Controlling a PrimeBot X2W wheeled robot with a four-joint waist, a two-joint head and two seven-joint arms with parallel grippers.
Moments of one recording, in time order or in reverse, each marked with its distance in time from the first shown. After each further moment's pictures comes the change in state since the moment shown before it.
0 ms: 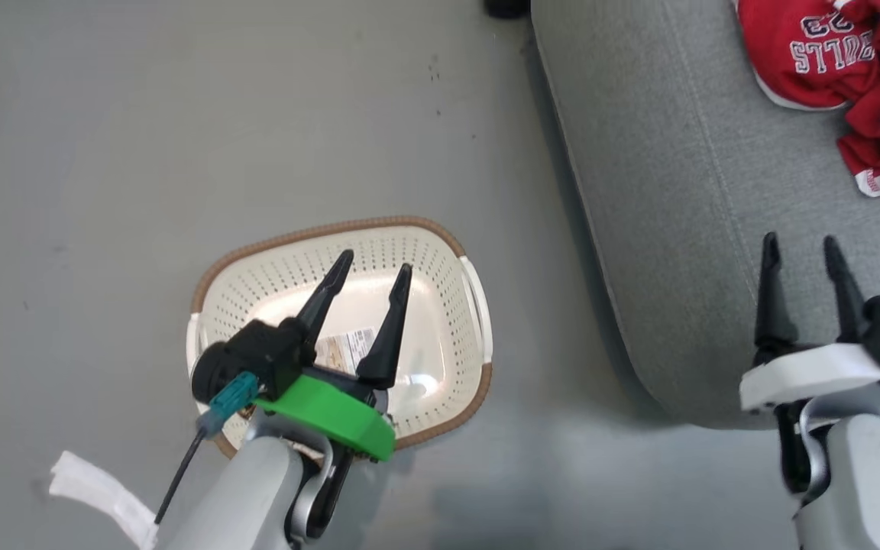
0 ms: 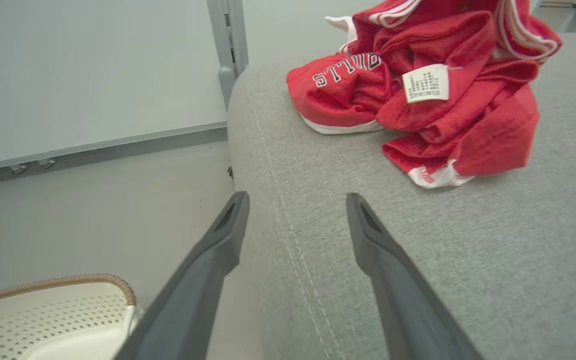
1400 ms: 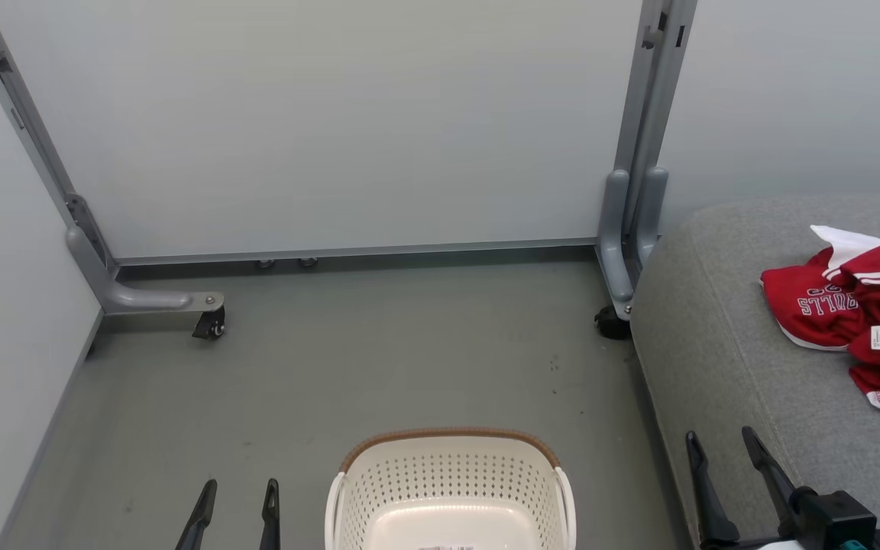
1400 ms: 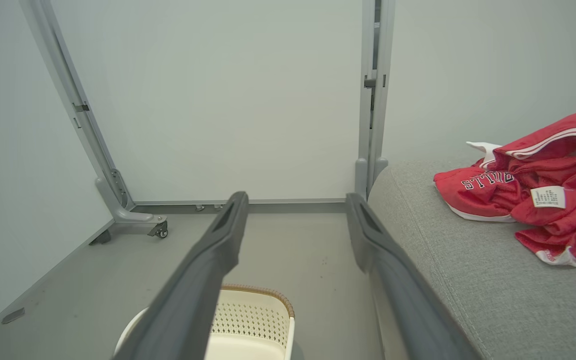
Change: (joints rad) left arm 0.638 -0.106 0.481 -0.198 0.360 -0.099 -0.002; right arm 0.468 0.024 0.203 -0.209 0.002 0.000 0.000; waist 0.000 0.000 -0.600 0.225
